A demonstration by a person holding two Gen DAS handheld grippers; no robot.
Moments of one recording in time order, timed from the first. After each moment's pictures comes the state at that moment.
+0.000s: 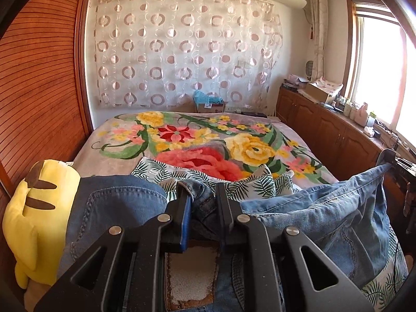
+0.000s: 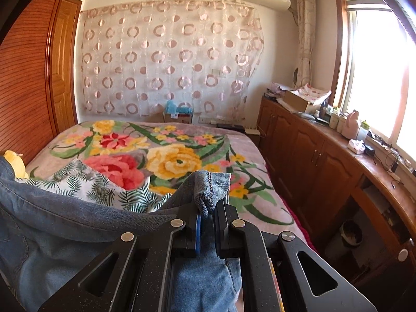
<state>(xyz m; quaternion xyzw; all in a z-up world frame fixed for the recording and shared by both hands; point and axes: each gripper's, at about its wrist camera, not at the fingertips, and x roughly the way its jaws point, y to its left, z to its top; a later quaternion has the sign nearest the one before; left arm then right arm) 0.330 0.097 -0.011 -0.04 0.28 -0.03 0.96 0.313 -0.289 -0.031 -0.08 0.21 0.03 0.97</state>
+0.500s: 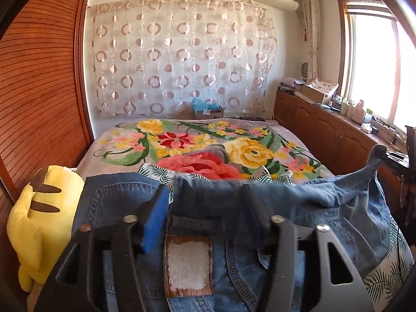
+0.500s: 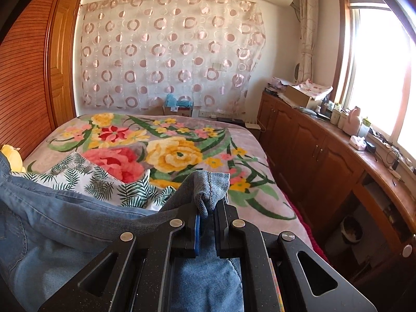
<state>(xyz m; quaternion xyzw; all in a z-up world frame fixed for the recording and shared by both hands) 0.302 0.088 -0.007 -0.02 0.25 -0.03 0.97 0.322 -0.289 -0.021 -0.08 0.23 0.02 0.97</state>
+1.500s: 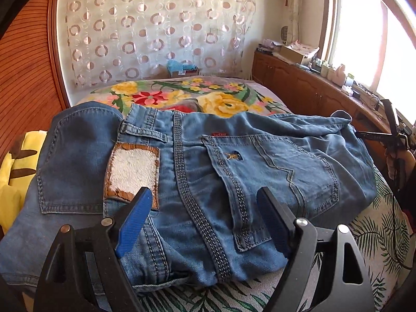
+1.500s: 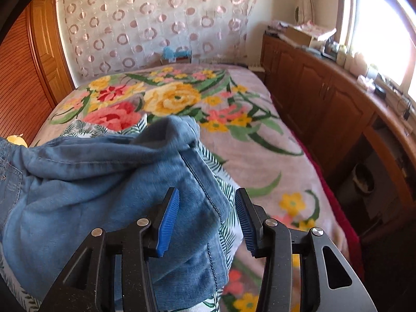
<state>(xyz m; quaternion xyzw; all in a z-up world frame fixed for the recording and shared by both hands) 0.267 0.044 -0.060 -0.01 0.35 -0.09 0.93 0.339 -0.346 -0.050 -0.02 0.38 0.04 0.92</state>
